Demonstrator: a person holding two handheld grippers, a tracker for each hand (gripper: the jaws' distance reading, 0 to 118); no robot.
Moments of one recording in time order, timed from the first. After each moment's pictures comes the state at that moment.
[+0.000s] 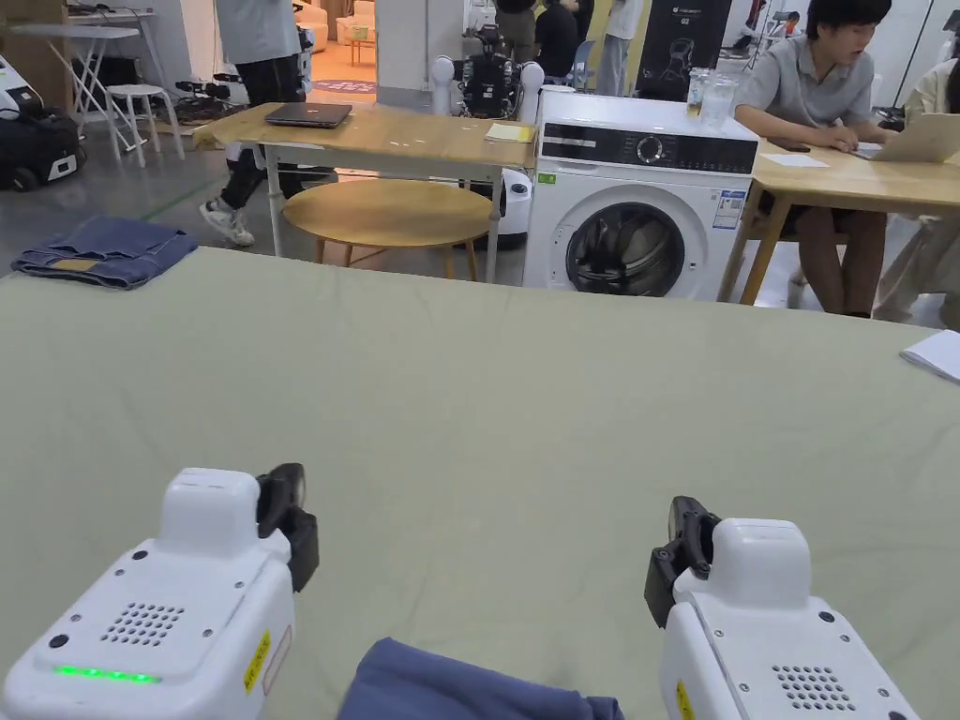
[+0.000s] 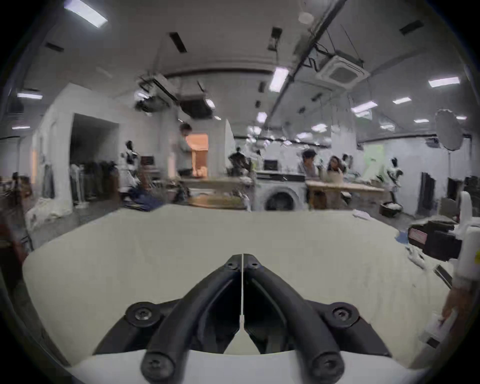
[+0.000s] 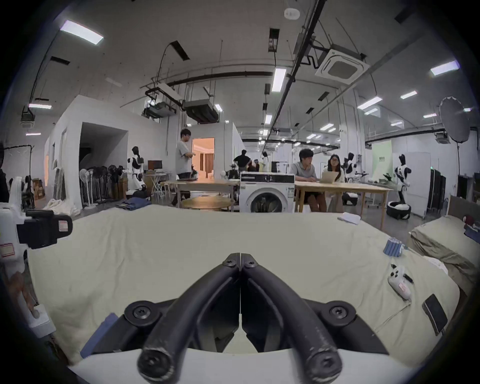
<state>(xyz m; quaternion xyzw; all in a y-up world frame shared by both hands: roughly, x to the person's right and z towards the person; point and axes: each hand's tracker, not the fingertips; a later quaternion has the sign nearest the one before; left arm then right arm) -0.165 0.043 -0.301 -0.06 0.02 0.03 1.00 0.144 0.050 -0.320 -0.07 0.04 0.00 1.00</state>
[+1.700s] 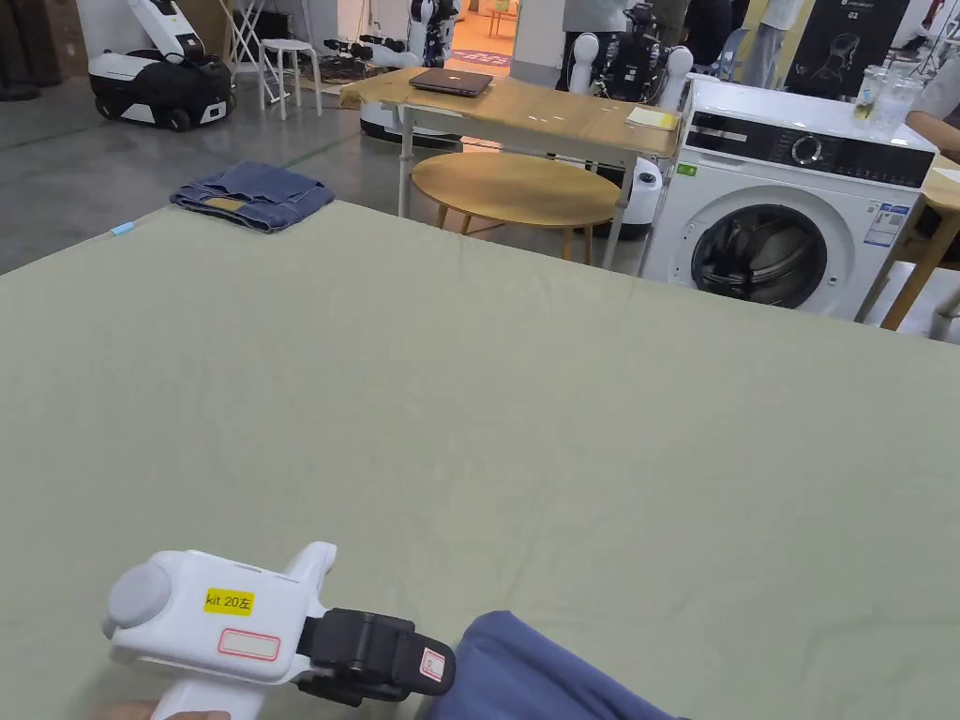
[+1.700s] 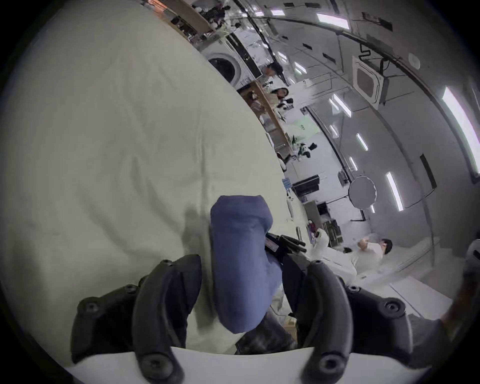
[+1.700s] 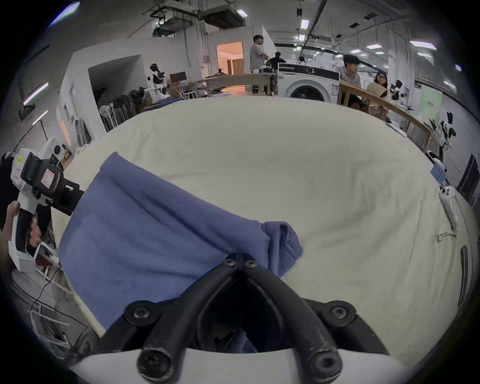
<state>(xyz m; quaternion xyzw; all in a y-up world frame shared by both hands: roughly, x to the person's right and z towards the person) -0.262 -0.077 -0.343 -0.44 -0.35 0.37 0.74 0.128 -0.076 -0.311 -0.39 0.14 0.02 0.91</state>
